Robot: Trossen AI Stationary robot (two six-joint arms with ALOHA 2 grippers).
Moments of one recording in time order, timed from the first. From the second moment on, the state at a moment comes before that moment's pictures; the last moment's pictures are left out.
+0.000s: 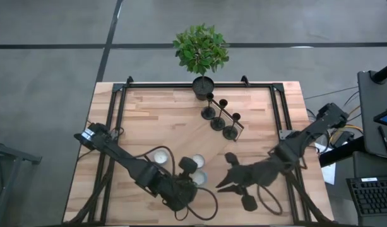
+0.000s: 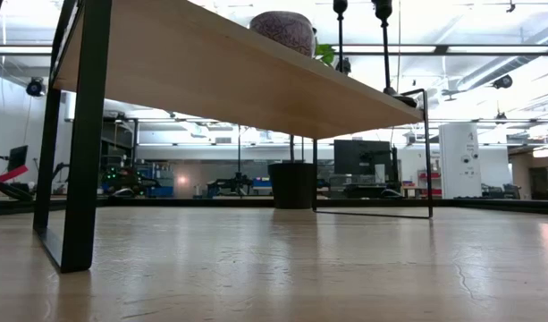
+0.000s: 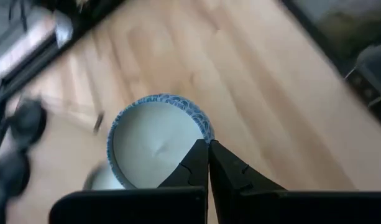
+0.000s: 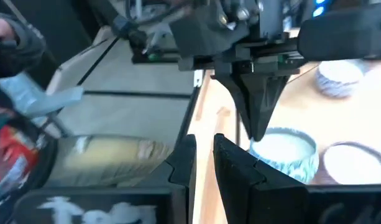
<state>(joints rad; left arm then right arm) -0.58 1.86 1.84 -0.88 -0.41 0.10 0.61 1.47 1.35 -0.34 0.20 0.38</state>
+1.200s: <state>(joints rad) -0.53 1.86 1.91 -1.39 -0.21 -0.31 0.69 1.48 1.30 -0.34 0.32 0.39</state>
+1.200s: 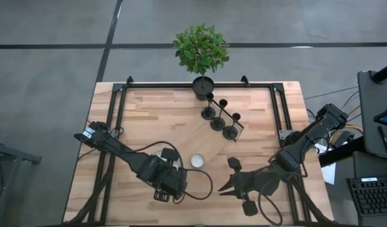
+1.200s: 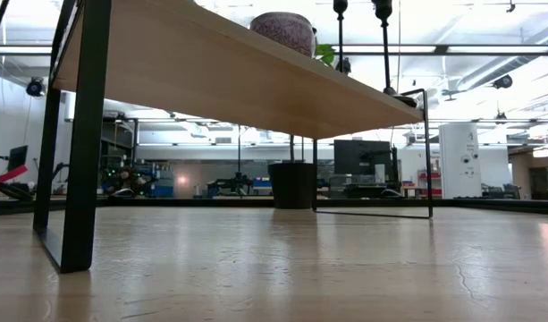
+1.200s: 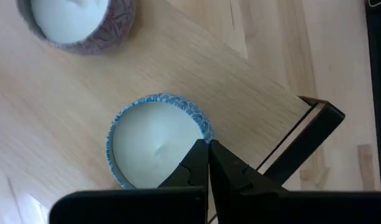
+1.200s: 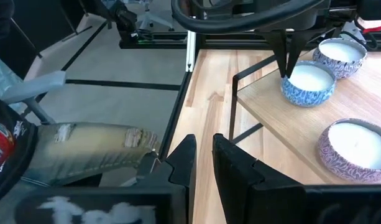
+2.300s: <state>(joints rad) -0.53 1.85 1.91 -1.40 -0.17 -0.42 0.69 1.48 1.30 -0.34 0.32 0.39</state>
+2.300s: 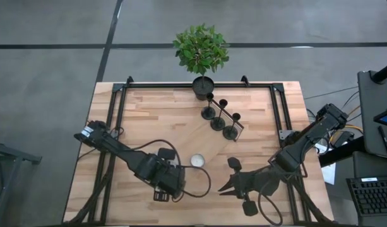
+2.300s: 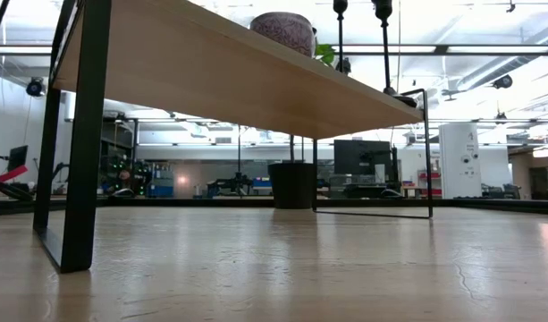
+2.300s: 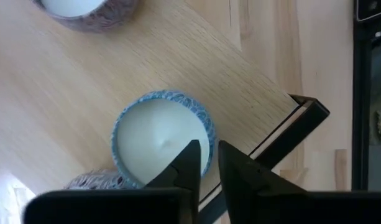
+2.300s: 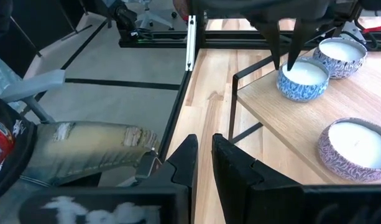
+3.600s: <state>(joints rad) -0.73 1.73 1.91 -1.19 -0.38 -0.44 0.46 1.52 0.88 0.08 0.68 0.53</state>
